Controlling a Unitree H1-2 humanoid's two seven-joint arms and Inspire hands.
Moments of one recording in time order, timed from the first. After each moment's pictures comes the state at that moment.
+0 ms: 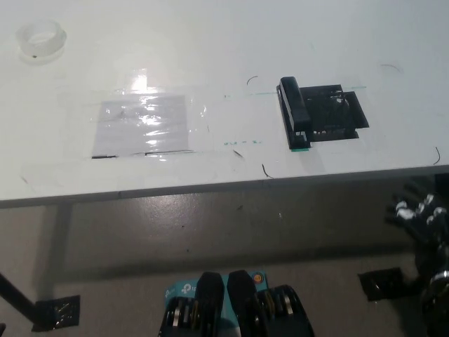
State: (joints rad) left_arm 0.19 0.26 0.45 0.14 -0.26 0.09 -0.06; right_arm -0.21 -0.17 -0.04 0.12 0.52 0.24 -0.36
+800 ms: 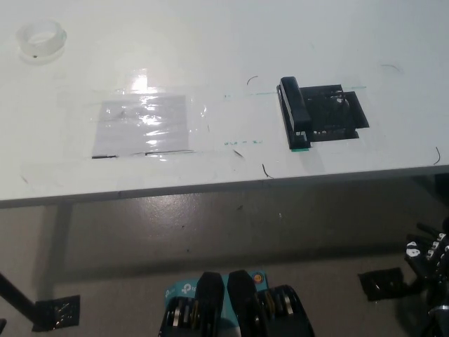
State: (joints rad) left_arm 0.17 0.26 0.45 0.14 -0.26 0.10 -0.06; right_arm -0.21 -0.17 -0.03 0.48 0.24 -0.12 -0.38
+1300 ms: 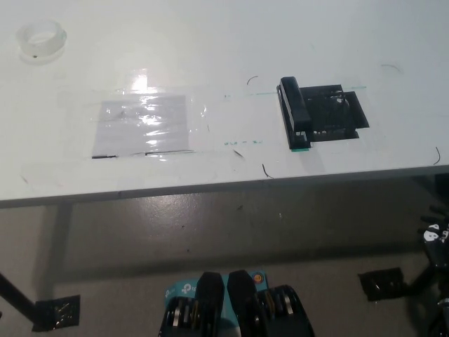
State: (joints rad) left_arm 0.16 0.28 0.45 0.14 -0.26 0.10 -0.07; right_arm -0.22 -0.16 -0.07 0.45 0.14 -0.23 -0.37
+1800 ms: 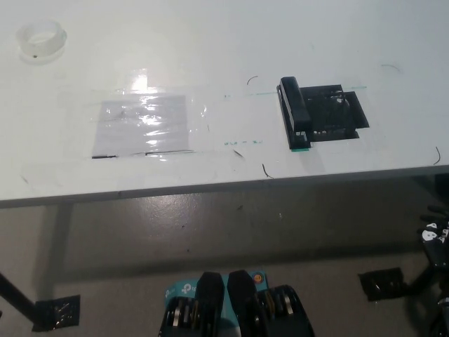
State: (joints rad) left_arm 0.16 0.28 0.45 0.14 -0.26 0.10 -0.07; right_arm -0.22 -0.15 -0.09 0.45 0.09 -0.23 -0.35
